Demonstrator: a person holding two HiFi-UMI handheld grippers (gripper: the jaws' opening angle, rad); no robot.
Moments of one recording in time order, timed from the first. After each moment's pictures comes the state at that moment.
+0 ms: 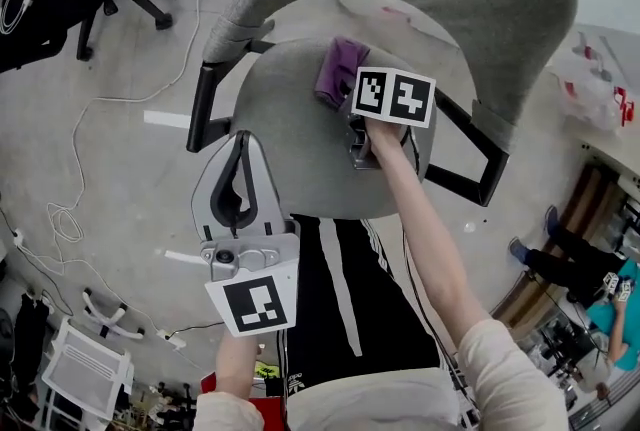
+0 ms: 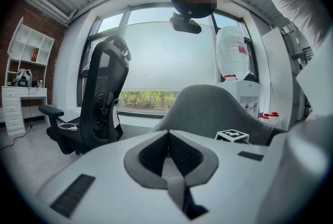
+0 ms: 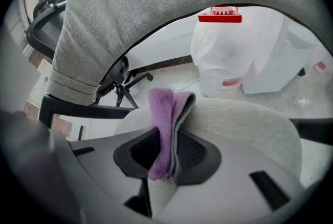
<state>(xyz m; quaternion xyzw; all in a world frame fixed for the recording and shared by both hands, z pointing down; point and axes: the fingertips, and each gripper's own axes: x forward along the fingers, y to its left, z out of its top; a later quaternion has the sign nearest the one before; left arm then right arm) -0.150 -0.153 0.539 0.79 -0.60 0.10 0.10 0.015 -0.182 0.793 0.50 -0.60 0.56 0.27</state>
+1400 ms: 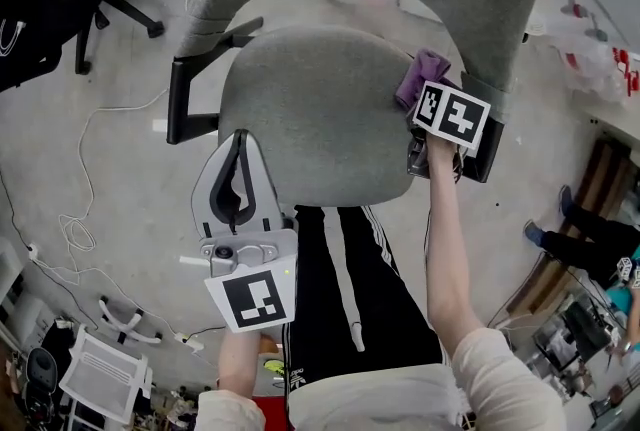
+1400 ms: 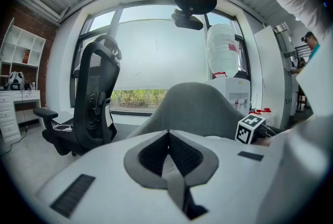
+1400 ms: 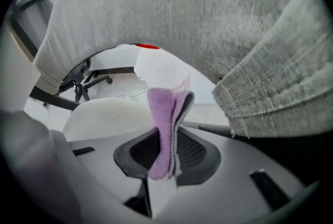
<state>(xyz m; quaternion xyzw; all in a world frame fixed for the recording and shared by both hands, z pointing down) -0.118 -0.131 0.539 0.81 -0.57 0.12 0.10 0.204 -0.109 0.764 0.65 -0.48 0.47 0.36</state>
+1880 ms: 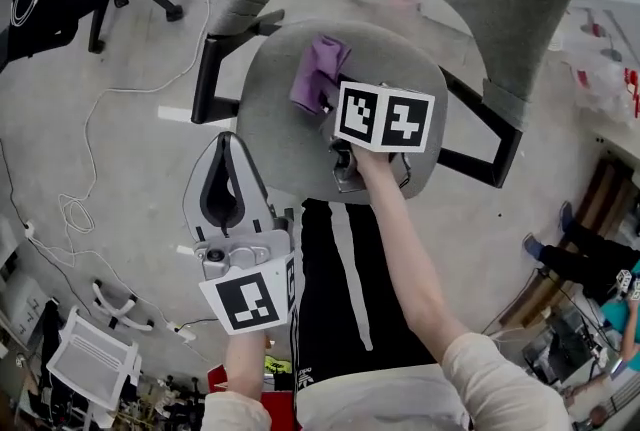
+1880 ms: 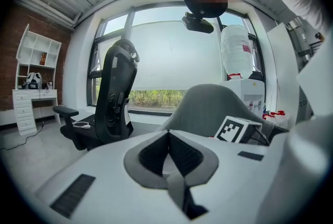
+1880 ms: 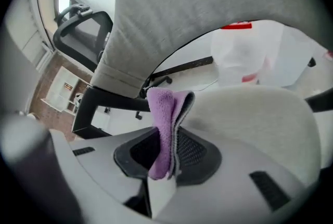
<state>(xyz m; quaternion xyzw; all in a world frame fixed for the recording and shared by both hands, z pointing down) -0.174 -0.120 0.533 0.76 -0.63 0.11 0.10 -0.048 -0.147 0.733 0.46 -0.65 0.57 0.20</state>
